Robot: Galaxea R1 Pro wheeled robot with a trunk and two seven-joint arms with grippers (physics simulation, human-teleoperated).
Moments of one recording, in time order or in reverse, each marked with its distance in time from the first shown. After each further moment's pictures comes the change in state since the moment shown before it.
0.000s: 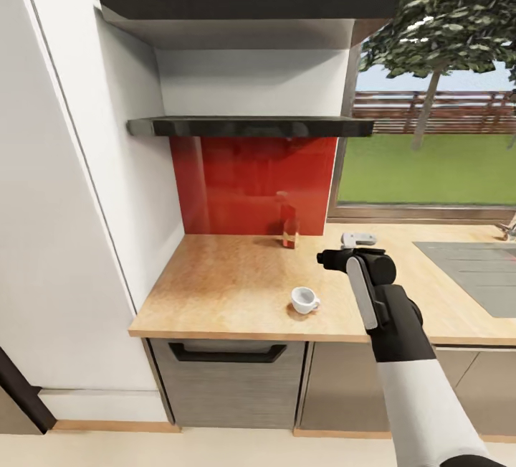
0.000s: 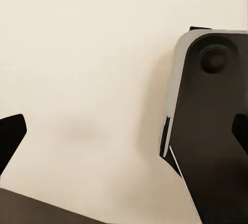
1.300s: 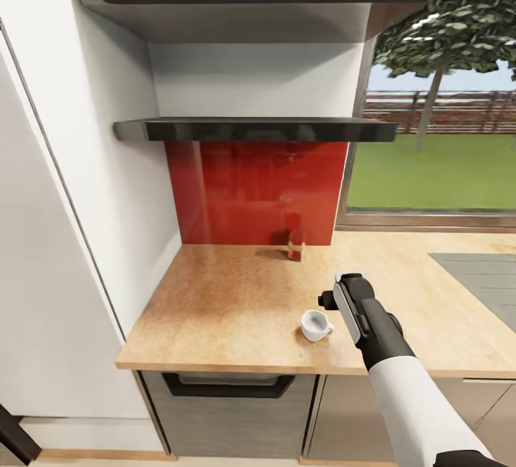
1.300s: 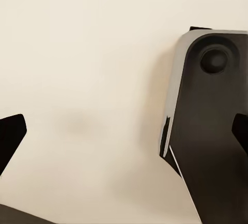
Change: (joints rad) left arm 0.000 0.000 0.001 0.000 0.000 0.000 0.000; right arm 0.000 -0.006 0.001 0.378 0.092 -0.003 -0.013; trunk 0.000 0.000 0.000
